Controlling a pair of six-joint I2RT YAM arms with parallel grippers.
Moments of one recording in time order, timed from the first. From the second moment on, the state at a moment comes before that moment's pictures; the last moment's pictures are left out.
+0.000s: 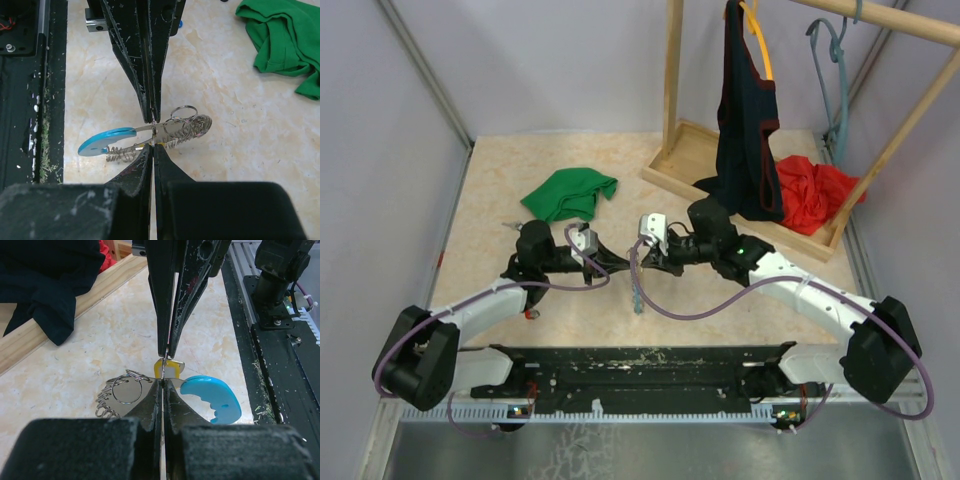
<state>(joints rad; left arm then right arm) -0.48 1.24 0.48 0.67 1.04 0.15 0.73 1.24 0.91 -0.20 -0.62 -0.48</state>
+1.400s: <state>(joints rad) -0.48 1.24 0.49 0.66 1.04 0.15 0.73 1.22 0.89 -0.19 -0.59 -0.48</state>
